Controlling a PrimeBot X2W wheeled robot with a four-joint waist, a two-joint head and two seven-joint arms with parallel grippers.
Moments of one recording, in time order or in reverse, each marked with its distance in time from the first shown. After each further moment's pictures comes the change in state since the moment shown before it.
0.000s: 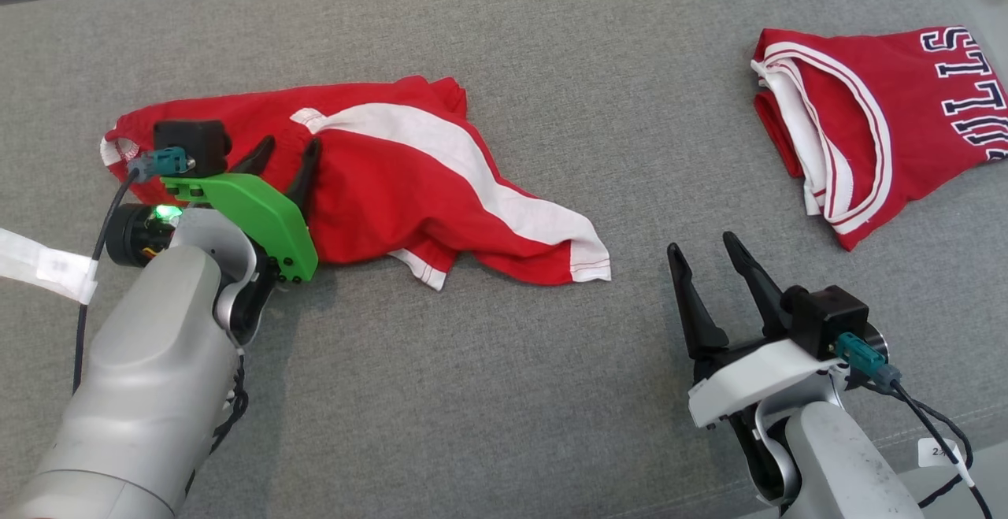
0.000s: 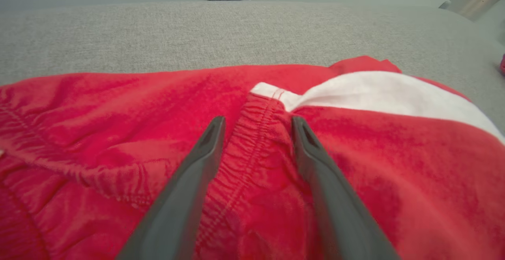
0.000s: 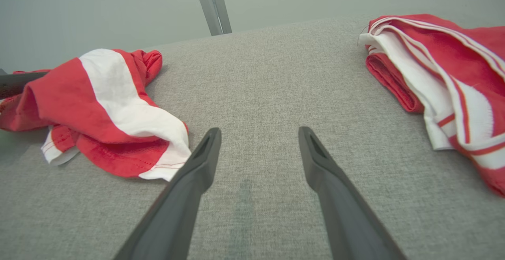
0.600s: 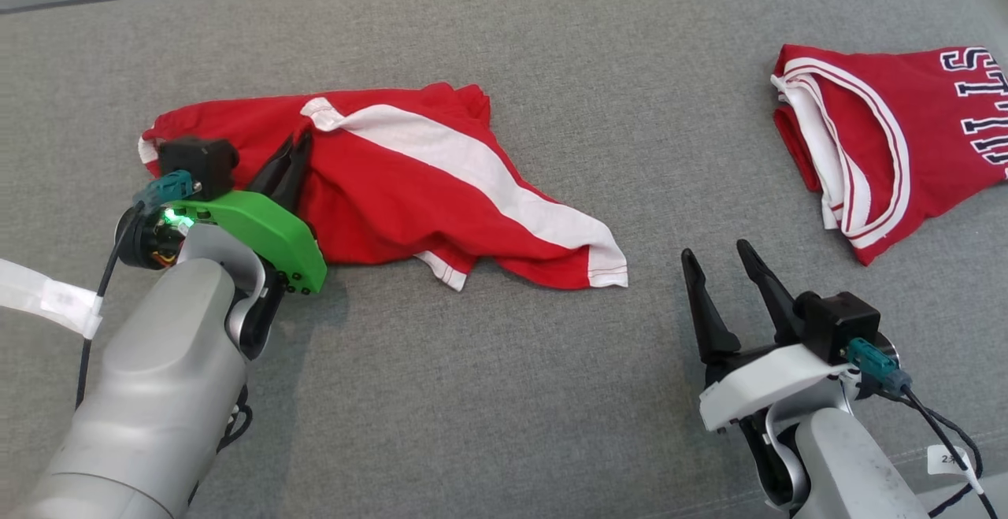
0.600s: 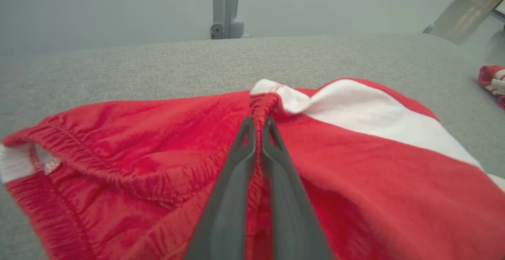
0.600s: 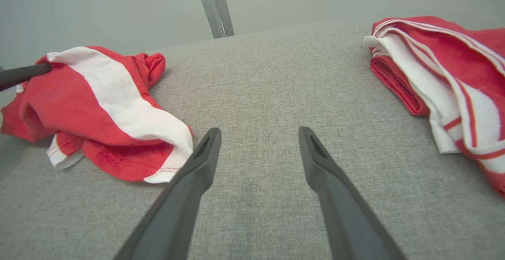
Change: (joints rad) left arm -0.002 0.017 -0.128 0.013 -0.061 0.000 -0.181; right arm 0.009 0.000 -0.026 0.013 0.003 0.000 0.000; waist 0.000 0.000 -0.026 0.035
